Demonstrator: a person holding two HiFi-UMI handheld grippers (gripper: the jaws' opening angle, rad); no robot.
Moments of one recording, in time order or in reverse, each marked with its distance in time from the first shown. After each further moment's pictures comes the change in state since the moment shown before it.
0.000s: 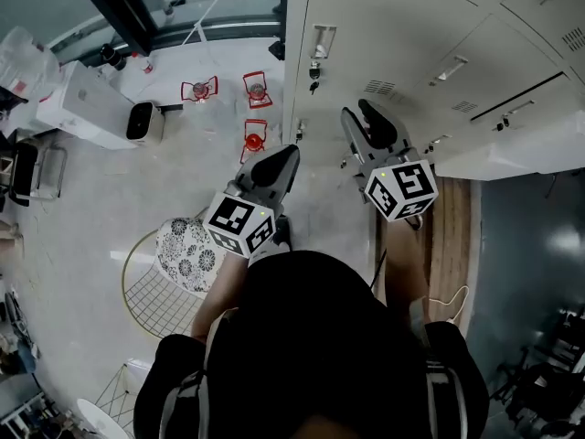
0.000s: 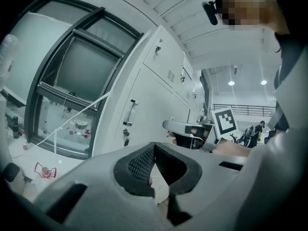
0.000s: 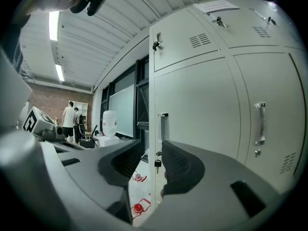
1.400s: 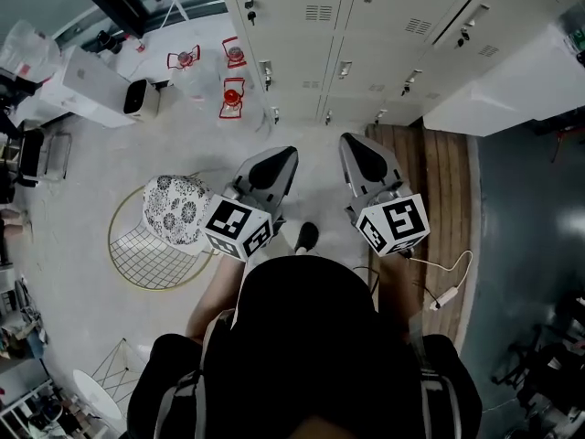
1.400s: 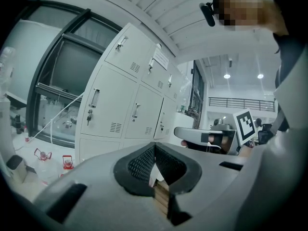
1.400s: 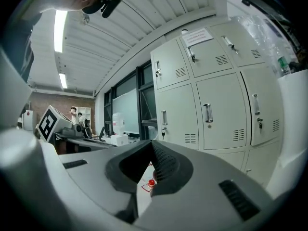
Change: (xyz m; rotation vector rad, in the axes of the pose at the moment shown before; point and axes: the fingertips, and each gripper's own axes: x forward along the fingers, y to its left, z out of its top) left arm -0.046 -0.237 -0.088 0.042 0.070 -0.014; right arm -0.287 0.038 -0.056 0.067 0.004 0.008
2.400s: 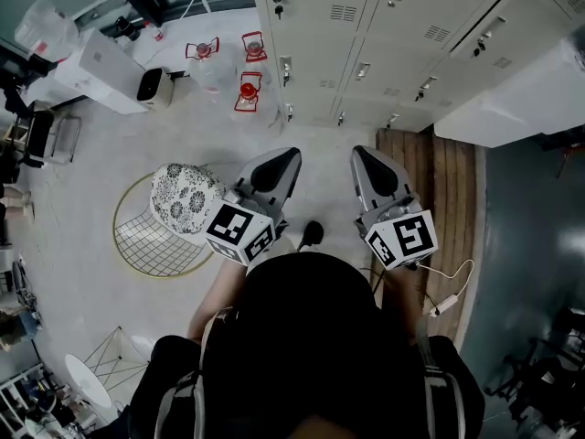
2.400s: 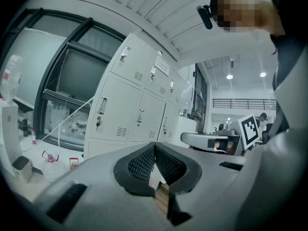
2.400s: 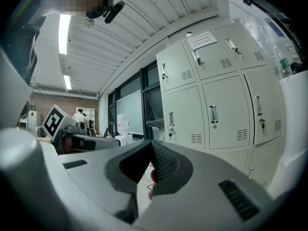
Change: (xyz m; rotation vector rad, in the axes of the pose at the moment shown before) left arm -0.048 0.001 0.014 0.011 -0.048 0.058; right arm -0.019 0.041 0.004 -0.014 -0.015 0.046
